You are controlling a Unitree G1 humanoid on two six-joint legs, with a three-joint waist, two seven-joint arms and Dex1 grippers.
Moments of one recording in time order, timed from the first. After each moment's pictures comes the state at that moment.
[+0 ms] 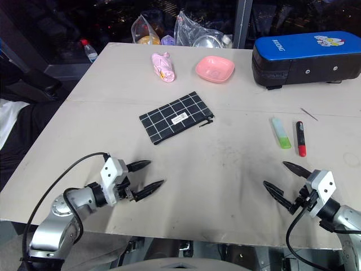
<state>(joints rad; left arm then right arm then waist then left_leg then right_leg) 0.14 0.62 0.11 -0.19 -0.36 0.16 -0.90 0.36 -0.57 -0.29 -0.26 0.50 -0.01 0.94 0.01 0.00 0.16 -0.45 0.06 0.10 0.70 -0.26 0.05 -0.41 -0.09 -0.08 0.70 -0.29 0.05</state>
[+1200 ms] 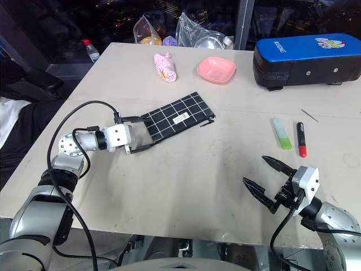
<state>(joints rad) -0.69 0.68 -0.11 0.94 0.08 -0.83 -1.01 0.36 -0.51 -0.22 -0.42 0.56 0.04 0.91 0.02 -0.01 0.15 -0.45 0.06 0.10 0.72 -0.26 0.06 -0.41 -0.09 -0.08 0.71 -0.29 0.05</state>
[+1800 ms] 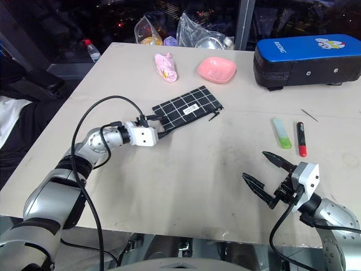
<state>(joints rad) -0.86 0.62 -0.31 1.10 0.52 -1.00 -0.39 0.33 -0.51 -0.22 -0.44 0.56 0.06 0.86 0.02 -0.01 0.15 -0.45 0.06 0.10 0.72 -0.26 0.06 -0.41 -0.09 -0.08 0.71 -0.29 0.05</state>
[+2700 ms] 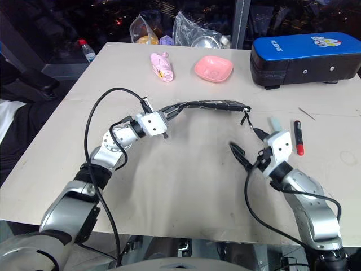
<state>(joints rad) -0.62 0.51 -0.22 0.50 0.12 -0.64 -0.51 -0.06 -0.38 -0.05 -0.43 0.38 0.44 0.39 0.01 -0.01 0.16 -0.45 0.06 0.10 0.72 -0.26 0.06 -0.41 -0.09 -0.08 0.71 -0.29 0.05</state>
